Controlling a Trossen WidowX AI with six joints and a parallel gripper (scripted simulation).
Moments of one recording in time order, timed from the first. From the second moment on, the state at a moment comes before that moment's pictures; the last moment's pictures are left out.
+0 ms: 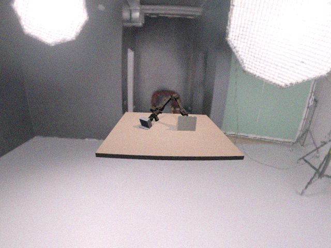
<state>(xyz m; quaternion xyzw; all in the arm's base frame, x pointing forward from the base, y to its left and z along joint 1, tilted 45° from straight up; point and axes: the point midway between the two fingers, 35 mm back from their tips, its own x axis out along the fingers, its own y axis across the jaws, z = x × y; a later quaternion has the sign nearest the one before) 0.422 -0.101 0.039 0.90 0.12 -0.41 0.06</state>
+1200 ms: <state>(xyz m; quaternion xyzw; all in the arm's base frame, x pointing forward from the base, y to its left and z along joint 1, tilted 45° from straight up) 0.411 -0.106 0.057 0.90 0.11 -0.41 0.06</state>
